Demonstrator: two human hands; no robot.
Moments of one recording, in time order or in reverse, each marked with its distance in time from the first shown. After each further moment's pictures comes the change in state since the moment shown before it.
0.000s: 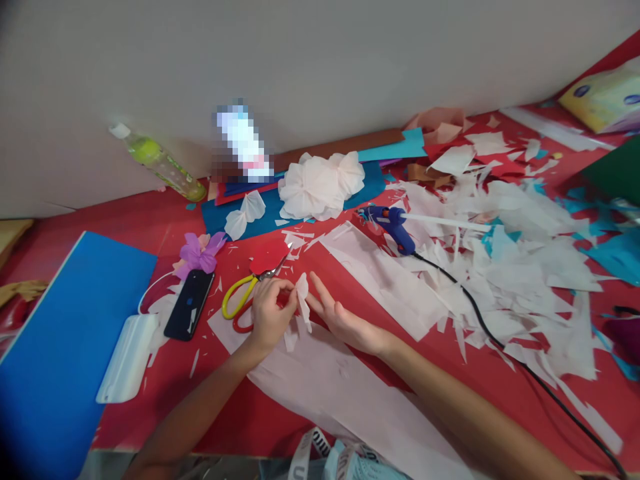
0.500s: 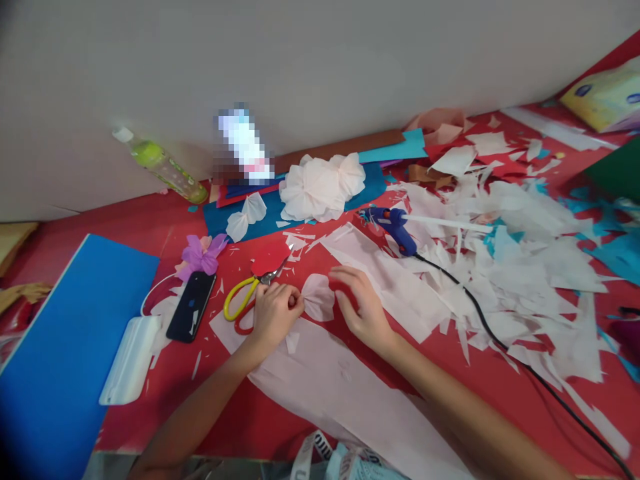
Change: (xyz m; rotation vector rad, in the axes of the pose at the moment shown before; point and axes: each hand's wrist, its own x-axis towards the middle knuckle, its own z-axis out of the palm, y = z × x) left_hand 0.000 -0.005 0.003 0.290 -0.299 -0.020; right_hand 0.005 0.011 -0.006 -0.013 0.615 -0.078
